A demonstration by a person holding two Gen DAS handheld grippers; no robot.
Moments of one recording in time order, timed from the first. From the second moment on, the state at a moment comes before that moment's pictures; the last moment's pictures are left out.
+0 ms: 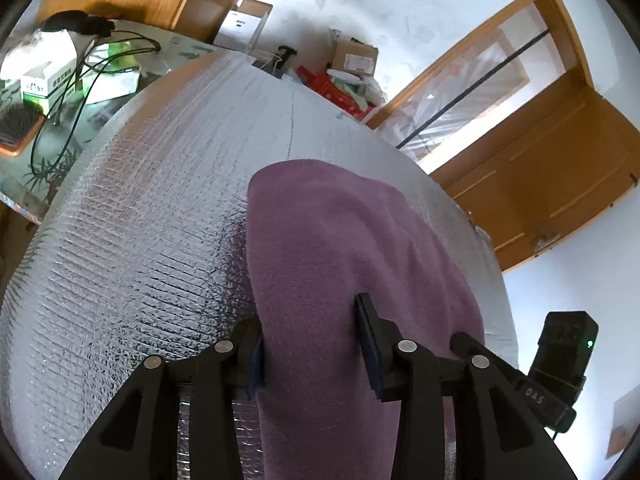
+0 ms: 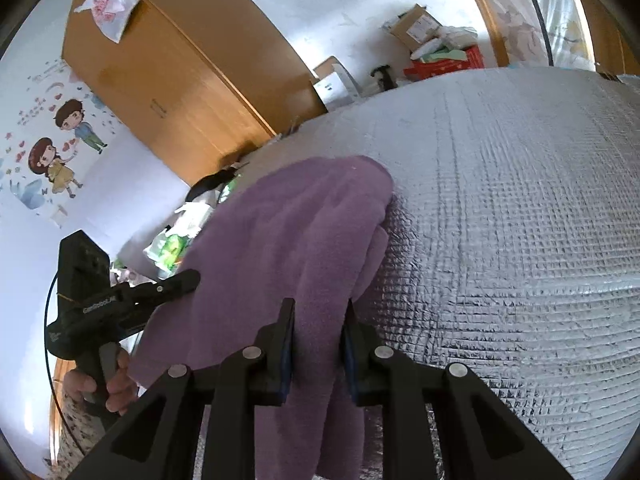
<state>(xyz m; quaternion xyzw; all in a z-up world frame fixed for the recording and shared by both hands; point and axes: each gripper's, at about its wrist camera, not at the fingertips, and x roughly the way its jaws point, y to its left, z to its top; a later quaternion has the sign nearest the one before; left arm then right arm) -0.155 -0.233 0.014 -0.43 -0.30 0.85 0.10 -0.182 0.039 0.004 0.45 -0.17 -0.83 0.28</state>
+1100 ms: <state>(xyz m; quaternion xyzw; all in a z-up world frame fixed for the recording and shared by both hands) -0.035 -0.151 0.043 -0.37 -0.13 0.92 -0.05 -0.066 0.008 0.033 0.39 0.03 -0.90 0.17</state>
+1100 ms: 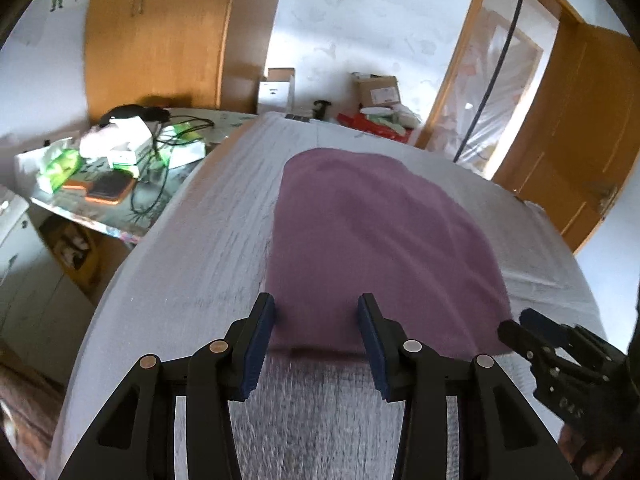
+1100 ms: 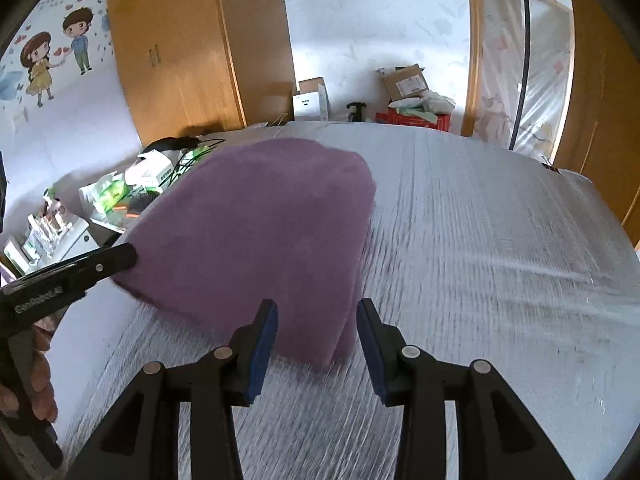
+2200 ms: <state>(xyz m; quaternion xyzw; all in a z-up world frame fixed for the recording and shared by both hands) -0.043 -0.120 -0.003 -0.41 -0.08 0.90 -0.08 -0.058 0.008 -0.003 0.43 0.04 -0.90 0.10</state>
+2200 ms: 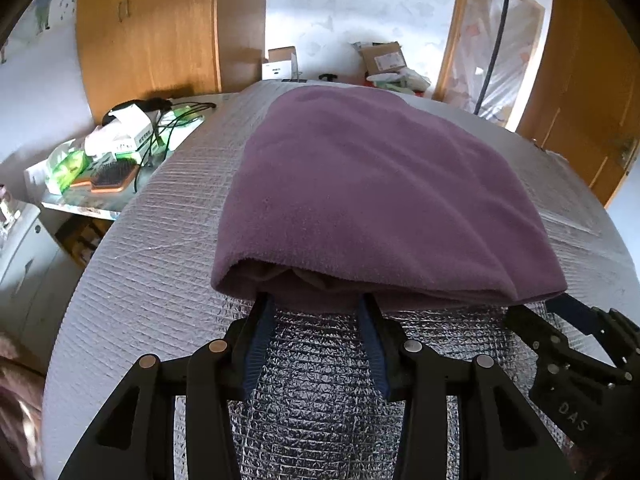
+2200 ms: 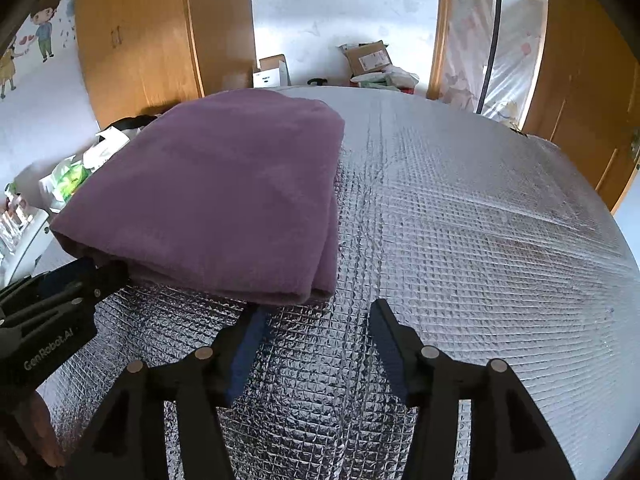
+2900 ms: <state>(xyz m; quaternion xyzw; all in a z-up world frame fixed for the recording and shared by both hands) -0.042 -0.109 -0.005 -0.42 -0.05 0.90 -0.09 -0.061 -0.007 -0.001 0.42 0.08 -0.90 0.09</state>
